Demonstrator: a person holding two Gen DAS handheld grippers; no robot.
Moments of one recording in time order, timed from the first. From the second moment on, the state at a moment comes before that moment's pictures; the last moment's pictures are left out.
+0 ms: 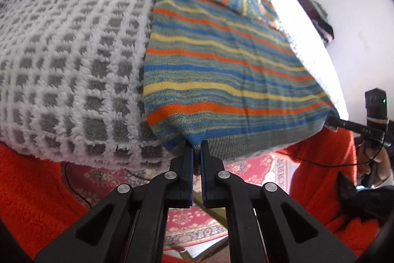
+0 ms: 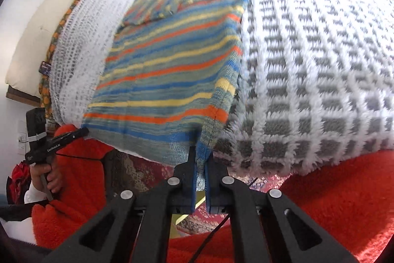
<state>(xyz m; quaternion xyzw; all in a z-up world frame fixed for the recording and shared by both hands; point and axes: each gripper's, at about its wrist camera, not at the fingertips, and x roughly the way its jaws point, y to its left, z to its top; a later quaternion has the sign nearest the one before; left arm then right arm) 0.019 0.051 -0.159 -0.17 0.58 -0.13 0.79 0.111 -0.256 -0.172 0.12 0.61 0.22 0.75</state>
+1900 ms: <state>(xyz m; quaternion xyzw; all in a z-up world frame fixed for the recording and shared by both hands) 0.024 0.060 -0.188 -0.24 0.65 -0.17 0.71 0.073 -0.306 -0.125 0.23 0.58 0.25 0.74</state>
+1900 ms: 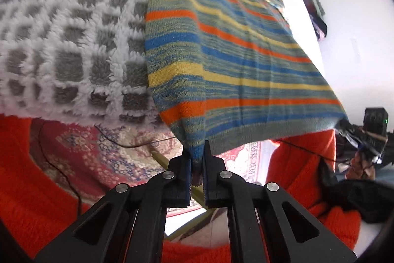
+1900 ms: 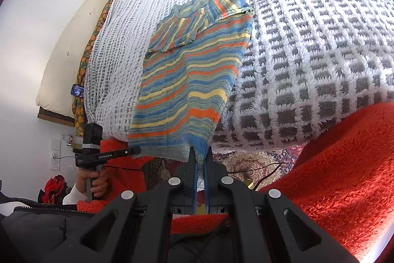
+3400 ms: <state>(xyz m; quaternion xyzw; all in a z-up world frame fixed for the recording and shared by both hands) 0.399 0.112 -0.156 -0.25 0.54 -0.07 0.80 0.454 -0.303 -0.173 0.29 0.51 0.17 0.79</state>
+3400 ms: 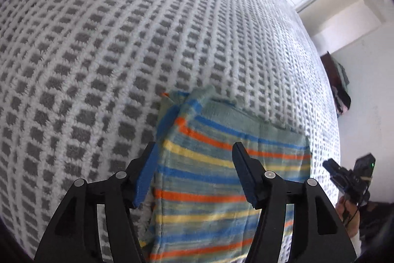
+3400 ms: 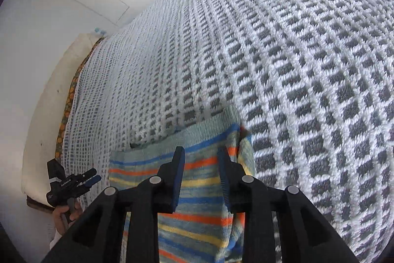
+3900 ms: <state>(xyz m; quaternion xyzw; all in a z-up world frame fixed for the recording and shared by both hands) 0.277 0.123 -0.182 -0.23 0.57 -0.07 0.79 0.315 -0.294 -0.192 0.24 0.58 0.19 0.76</state>
